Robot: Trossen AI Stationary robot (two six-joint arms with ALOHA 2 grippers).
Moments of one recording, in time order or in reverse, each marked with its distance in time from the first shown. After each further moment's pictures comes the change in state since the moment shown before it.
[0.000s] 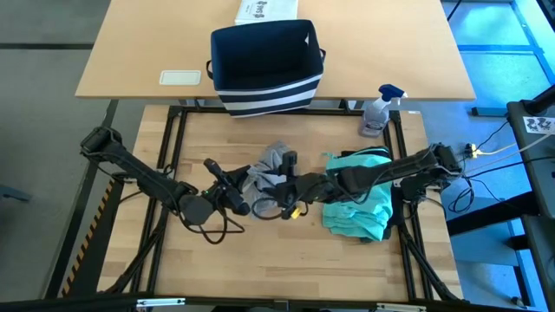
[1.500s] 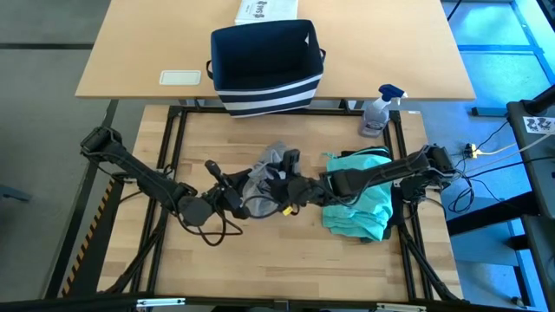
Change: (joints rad) left arm -0.016 0.000 0.000 -0.004 0.035 -0.079; right arm -0.007 0.059 0.001 -0.033 0.200 0.000
